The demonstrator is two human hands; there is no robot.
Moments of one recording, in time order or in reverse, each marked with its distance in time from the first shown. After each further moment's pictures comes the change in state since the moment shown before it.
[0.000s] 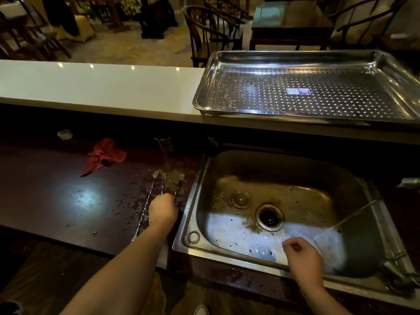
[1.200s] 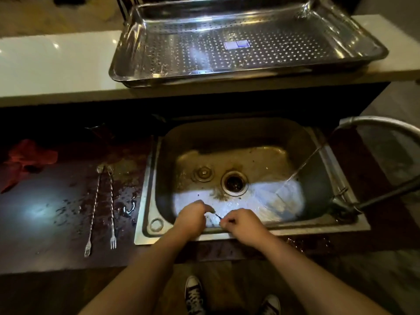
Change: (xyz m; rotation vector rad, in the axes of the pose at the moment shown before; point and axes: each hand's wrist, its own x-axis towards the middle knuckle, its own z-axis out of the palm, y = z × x) left_hand -0.061 0.103 0.107 -0.025 -0.438 0.658; right_hand -0.002 -0.008 0.019 -0.168 -0.575 -0.175
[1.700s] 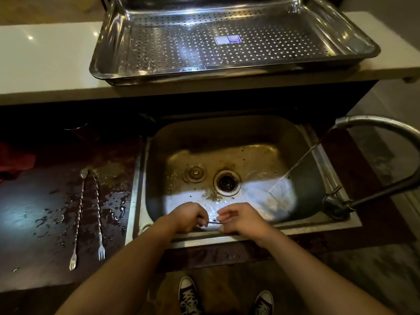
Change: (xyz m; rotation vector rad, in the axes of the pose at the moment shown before) left_hand 0.040 -0.016 -0.005 -0.058 -0.373 0.200; right_hand 0.005 -0.001 -0.017 0.446 -0.032 0.160
